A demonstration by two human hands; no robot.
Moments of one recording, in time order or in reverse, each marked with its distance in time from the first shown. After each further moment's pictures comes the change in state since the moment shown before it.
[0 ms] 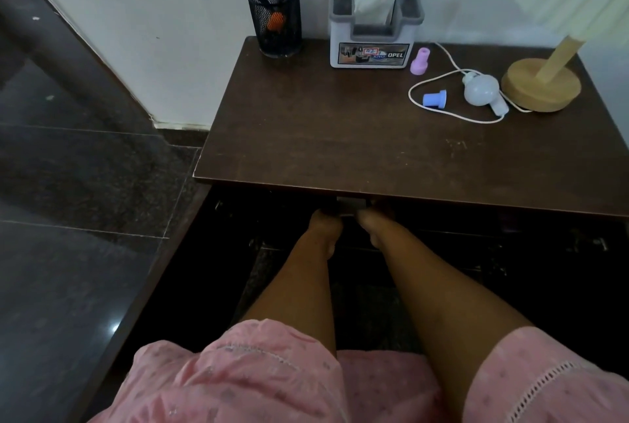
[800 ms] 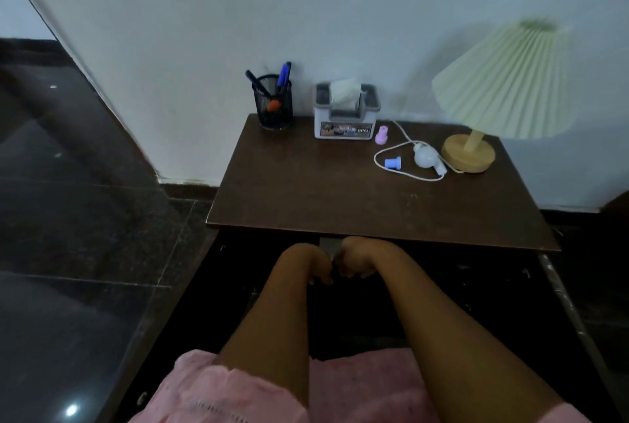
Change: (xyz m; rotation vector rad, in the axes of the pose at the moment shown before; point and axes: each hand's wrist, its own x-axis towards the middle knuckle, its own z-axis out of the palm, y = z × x) left_hand -0.081 0.063 -0.028 1.121 -0.376 -0.089; right_hand -0.122 -0.064 -0.062 -0.955 -0.405 -0.238
